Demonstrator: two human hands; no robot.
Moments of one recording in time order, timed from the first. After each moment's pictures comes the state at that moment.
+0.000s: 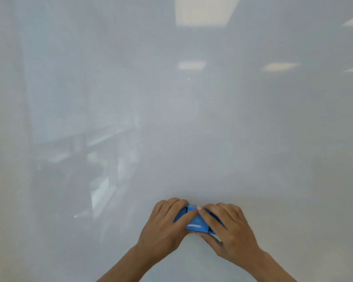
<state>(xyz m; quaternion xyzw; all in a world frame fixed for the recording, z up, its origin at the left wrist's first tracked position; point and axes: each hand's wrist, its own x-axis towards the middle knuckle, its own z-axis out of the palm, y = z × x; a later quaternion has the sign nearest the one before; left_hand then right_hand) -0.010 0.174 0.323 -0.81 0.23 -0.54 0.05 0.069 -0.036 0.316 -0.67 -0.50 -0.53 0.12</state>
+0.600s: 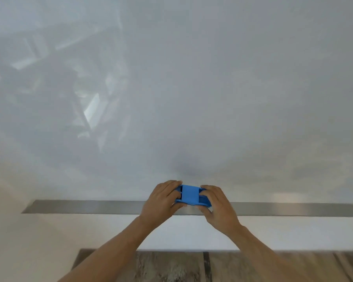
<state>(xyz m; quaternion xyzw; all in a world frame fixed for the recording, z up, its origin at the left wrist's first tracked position) -0.042 0.106 0.098 -0.95 0.17 -0.24 -0.14 0.022 -0.114 0.072 -0.87 -0.37 -0.12 0.31</state>
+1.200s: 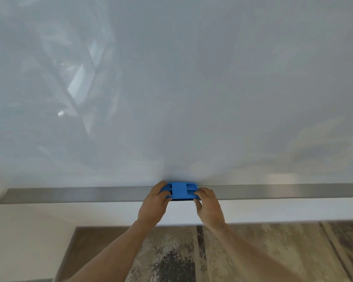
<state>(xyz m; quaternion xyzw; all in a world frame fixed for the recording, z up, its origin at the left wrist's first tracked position) -0.027 0.080 -0.017 -0.96 -0.05 -0.08 -0.27 0.030 -0.122 -0.023 -0.94 -0.21 0.02 0.28</state>
